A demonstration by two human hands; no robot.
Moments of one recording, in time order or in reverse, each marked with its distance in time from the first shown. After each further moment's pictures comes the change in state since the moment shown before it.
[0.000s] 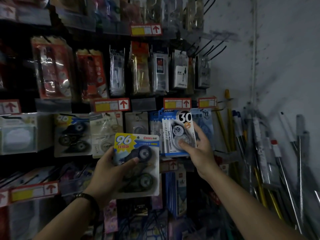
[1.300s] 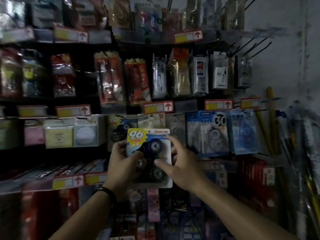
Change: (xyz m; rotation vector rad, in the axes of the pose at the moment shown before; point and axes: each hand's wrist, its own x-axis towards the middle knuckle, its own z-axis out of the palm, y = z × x) left_hand -0.013 0.021 -0.083 0.023 0.315 0.050; right_hand -0.091 -0.066 0.147 -0.422 -0.432 -0.104
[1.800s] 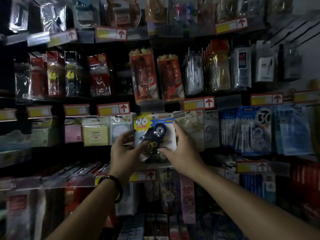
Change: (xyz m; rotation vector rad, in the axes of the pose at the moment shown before) left_hand 0.053 0.021 -0.107 0.179 0.114 0.206; right_hand 0.067 -0.049 0.105 0.173 0.105 -0.138
